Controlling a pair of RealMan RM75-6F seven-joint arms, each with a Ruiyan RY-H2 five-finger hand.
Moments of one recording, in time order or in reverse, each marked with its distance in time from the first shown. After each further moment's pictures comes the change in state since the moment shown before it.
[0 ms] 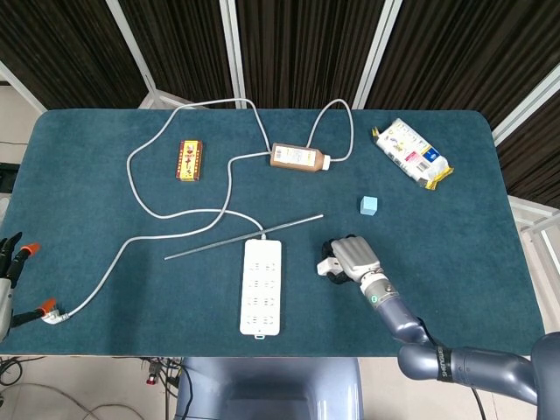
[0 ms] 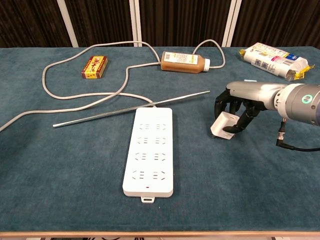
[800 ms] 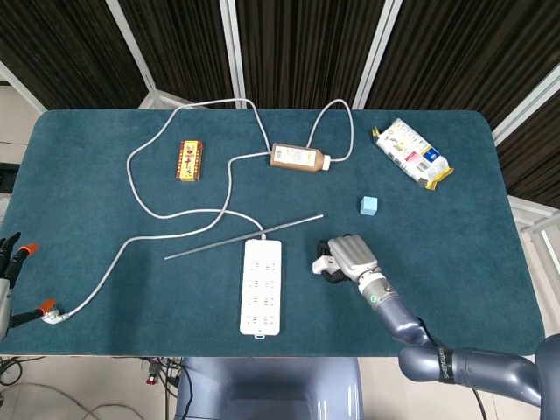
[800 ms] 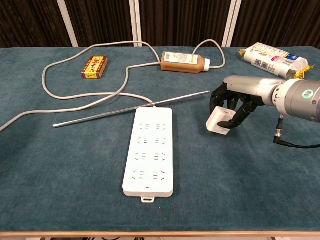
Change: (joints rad) left arm 0.003 0.004 0.001 -0.003 0.002 0.005 -0.006; right arm -0.008 0.019 0.020 -0.031 -0.057 0.006 0.051
